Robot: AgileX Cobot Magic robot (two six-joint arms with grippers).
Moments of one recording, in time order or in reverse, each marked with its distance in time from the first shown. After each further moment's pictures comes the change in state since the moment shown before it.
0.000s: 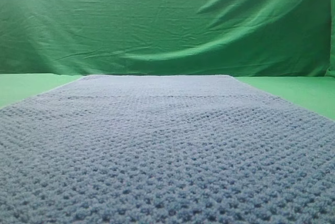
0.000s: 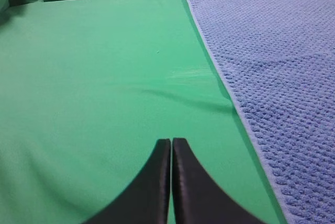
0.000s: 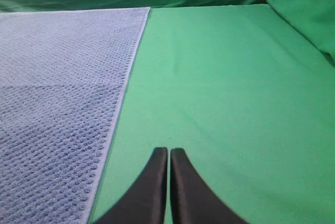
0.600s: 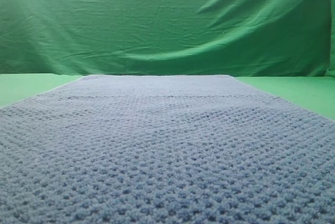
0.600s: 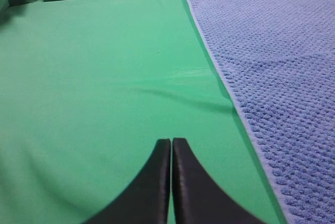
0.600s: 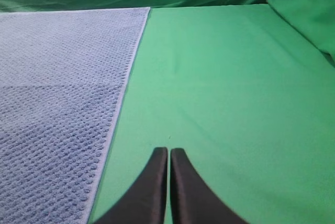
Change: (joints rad) left arm 0.000 0.000 0.000 0.000 0.000 0.000; right arm 0.000 0.000 0.000 0.000 0.000 0.000
